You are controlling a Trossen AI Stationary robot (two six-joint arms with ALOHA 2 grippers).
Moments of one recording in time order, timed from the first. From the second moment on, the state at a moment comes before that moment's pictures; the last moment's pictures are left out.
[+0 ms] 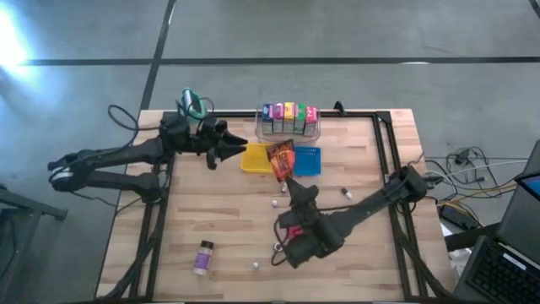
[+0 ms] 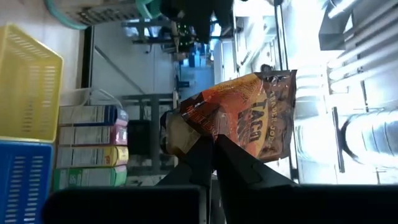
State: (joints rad) left arm 0.37 0.96 0.65 0.41 0.42 -0.51; right arm 0.51 2.01 1.83 -1.25 1.57 -0.05
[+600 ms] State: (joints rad) left arm 0.29 1.08 1.07 -0.28 0.49 -0.42; right arm 0.48 1.99 1.85 -1.25 1.31 -0.24
